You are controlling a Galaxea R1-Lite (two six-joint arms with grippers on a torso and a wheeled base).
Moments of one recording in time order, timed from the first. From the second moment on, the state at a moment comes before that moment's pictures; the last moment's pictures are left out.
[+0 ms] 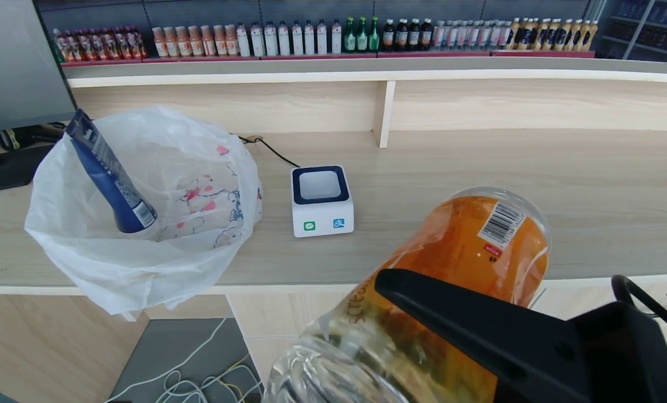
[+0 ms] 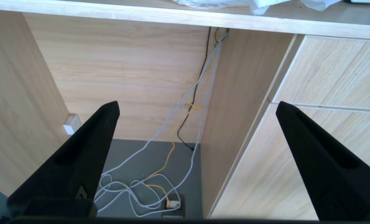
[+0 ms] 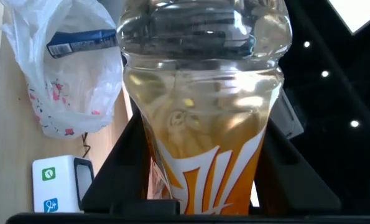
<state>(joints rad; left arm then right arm) 0.00 0.00 0.00 0.00 0.00 0.00 1.18 1.56 -0.41 -1.57 0.03 -1.76</state>
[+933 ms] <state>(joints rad) 0.00 0.00 0.00 0.00 0.00 0.00 1.26 1.60 -0.43 -1.57 0.03 -1.90</state>
